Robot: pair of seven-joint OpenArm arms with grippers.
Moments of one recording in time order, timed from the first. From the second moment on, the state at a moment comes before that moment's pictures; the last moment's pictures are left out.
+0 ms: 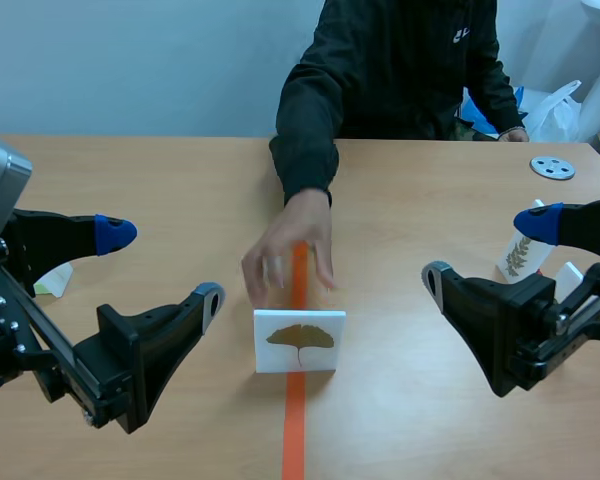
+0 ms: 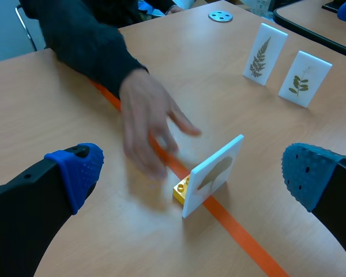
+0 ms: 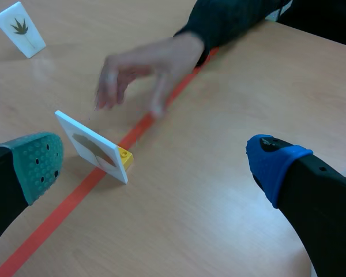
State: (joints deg) left arm 34.5 -32.3 3.8 116.9 -22.2 -22.6 -0.7; right arm -36.1 23.2 13.3 117.4 23.3 35.2 -8.9
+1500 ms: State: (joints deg) left arm 11.2 -26.7 18.1 80.7 -8.6 -30.7 -22.0; right arm -36.1 23.2 13.3 117.4 20.2 33.9 -8.9
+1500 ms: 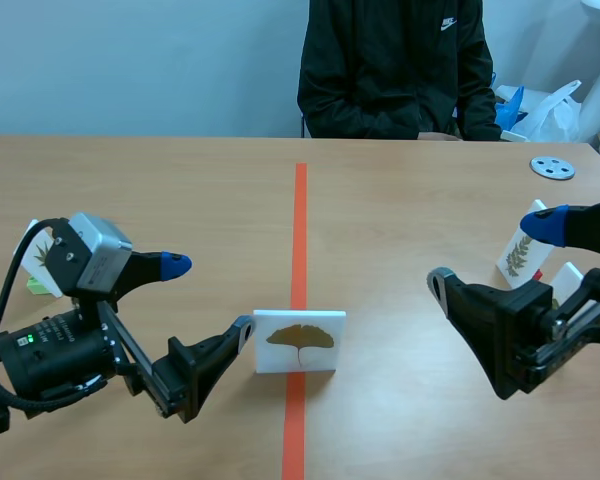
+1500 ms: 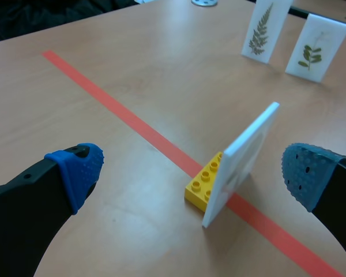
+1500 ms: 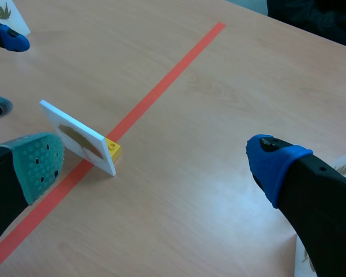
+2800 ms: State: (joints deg) left arm -4.2 -19.9 39.3 56.2 2.1 -20.8 -33.3; right arm -36.1 22.8 13.3 117.3 20.2 32.6 -9.0
